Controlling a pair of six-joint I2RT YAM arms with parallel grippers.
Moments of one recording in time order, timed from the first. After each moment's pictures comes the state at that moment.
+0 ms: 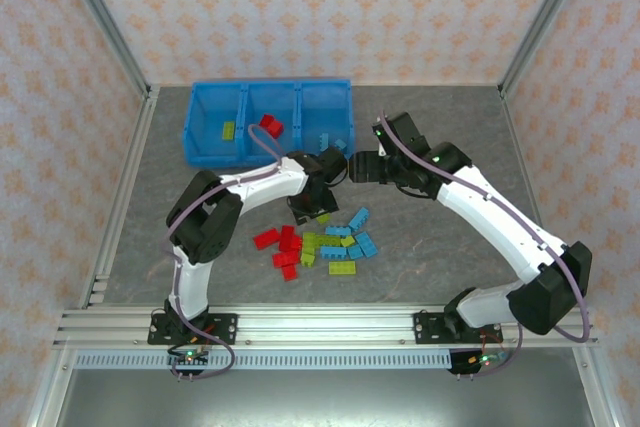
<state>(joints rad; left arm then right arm) -0.70 2.00 1.46 -0.91 0.02 -1.14 0.61 1.35 1.32 -0.88 0.07 0.46</state>
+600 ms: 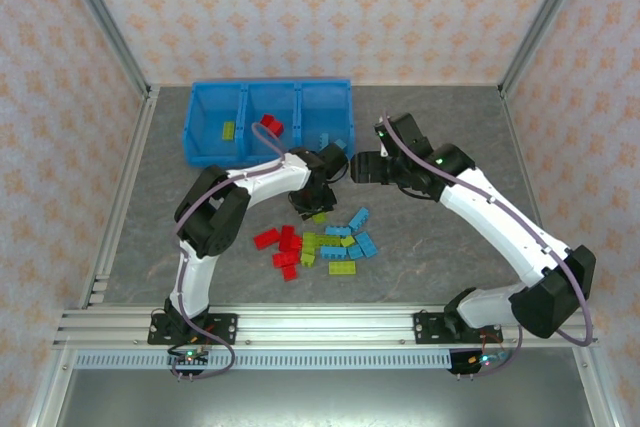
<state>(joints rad) -0.67 2.06 1.51 -0.92 0.04 -1.09 0.61 1.33 1.31 -0.88 0.08 0.46</state>
